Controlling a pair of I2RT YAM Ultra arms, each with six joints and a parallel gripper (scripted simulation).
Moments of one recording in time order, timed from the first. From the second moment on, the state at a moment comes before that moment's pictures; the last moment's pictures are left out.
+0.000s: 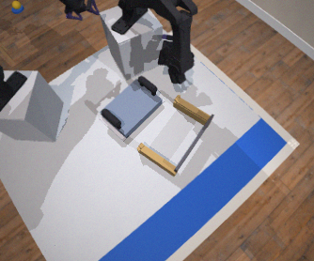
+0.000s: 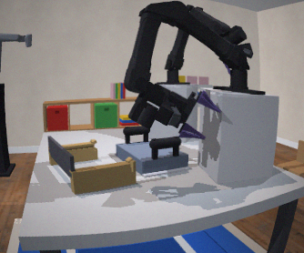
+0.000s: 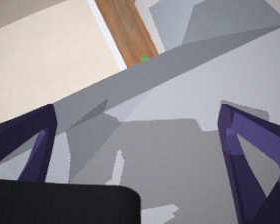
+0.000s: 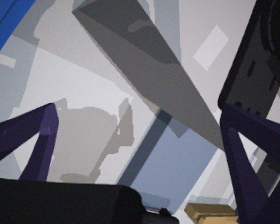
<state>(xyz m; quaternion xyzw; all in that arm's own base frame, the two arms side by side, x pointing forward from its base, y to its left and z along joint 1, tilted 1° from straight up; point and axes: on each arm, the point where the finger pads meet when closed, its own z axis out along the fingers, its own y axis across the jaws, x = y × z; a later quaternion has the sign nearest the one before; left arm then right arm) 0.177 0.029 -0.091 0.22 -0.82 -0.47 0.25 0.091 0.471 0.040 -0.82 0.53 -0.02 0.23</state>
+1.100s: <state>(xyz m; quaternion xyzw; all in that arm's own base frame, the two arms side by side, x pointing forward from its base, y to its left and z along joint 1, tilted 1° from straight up) 0.188 -0.036 -0.124 0.15 -0.93 -0.29 0.16 0.195 0.380 -0.014 -0.50 0.83 -0.05 0.26</state>
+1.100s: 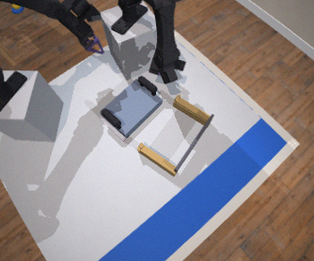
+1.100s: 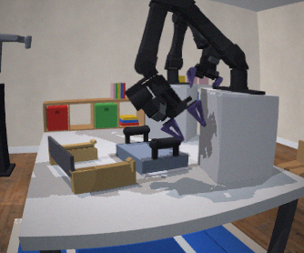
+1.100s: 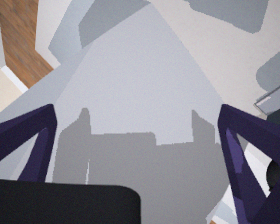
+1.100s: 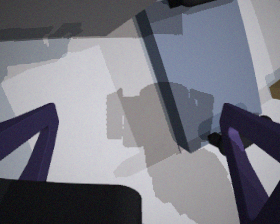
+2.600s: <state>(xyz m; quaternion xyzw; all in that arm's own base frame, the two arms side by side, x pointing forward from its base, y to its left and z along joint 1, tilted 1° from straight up) 0.199 -0.152 -0.123 -0.07 -1.00 -0.01 0.00 0.288 0.194 -0.081 0.10 0.93 -0.05 0.35</state>
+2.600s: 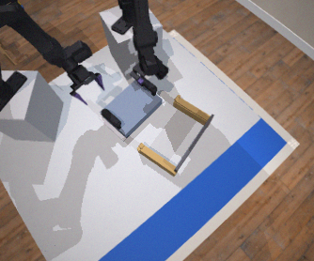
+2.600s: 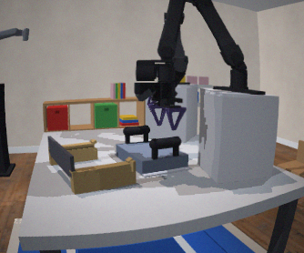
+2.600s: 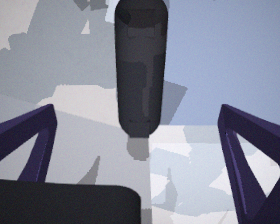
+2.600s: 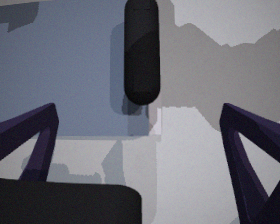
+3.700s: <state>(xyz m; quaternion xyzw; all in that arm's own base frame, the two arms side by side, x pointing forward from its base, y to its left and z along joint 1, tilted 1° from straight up) 0.196 -0.150 -0.174 -0.08 -1.00 -0.02 0.00 0.354 0.174 -0.171 0.10 0.93 -0.05 0.35</state>
